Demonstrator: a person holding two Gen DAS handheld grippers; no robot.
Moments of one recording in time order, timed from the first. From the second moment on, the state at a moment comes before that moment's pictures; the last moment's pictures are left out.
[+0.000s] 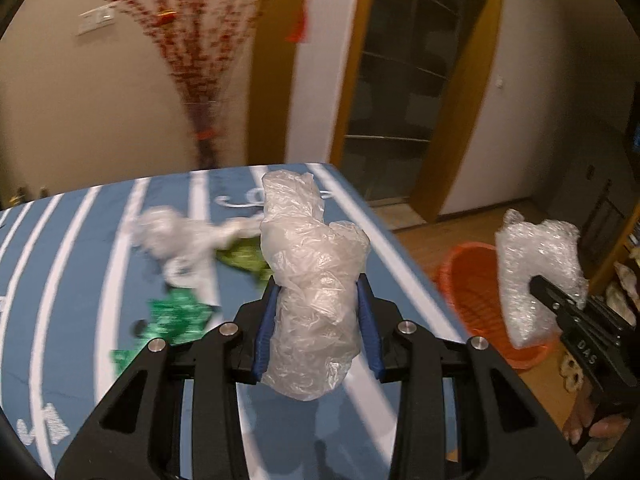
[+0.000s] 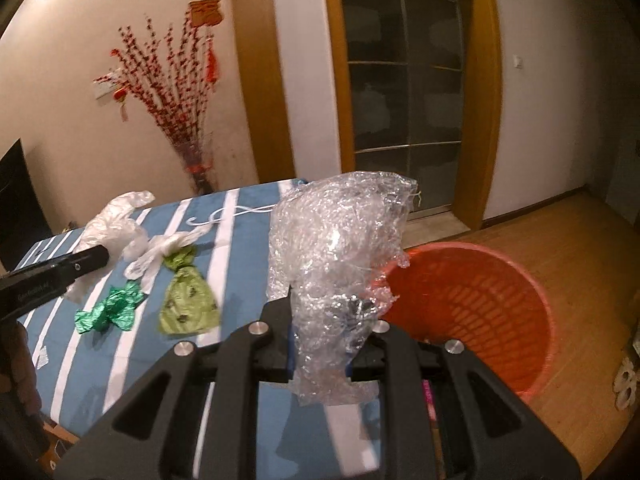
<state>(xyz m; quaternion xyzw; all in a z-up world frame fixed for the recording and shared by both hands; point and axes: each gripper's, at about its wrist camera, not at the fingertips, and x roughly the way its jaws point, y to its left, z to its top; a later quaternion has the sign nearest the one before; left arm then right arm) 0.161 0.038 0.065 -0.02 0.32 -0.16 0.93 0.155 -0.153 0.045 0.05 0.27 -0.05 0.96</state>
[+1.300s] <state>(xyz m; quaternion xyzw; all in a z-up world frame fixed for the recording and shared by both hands) 0.178 -0.178 0.023 0.01 0.37 -0.32 0.87 0.154 -0.316 0.017 0.14 0.26 -0.16 0.94</state>
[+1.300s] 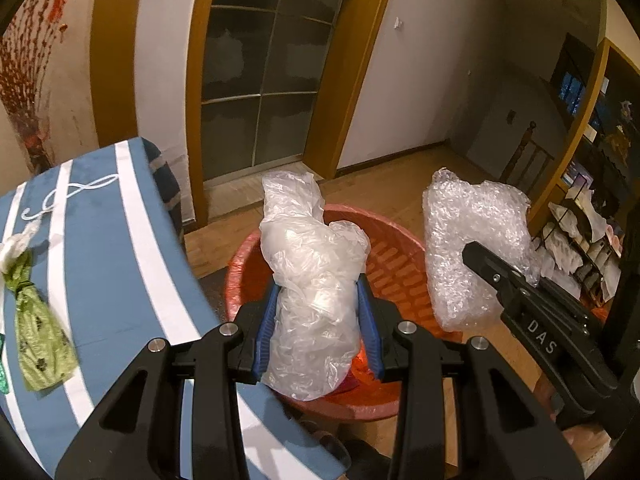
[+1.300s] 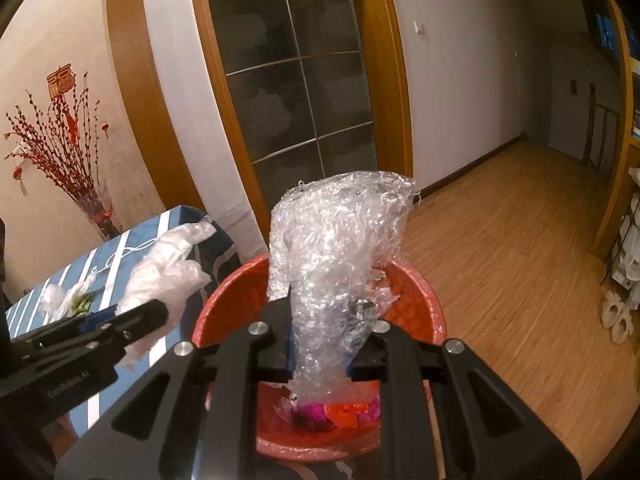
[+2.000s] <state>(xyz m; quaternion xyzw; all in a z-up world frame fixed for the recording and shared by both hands) 0.188 -0.196 0.002 0.00 0.39 -0.31 0.87 0.167 -0.344 0.006 0.16 0.26 -0.16 0.94</state>
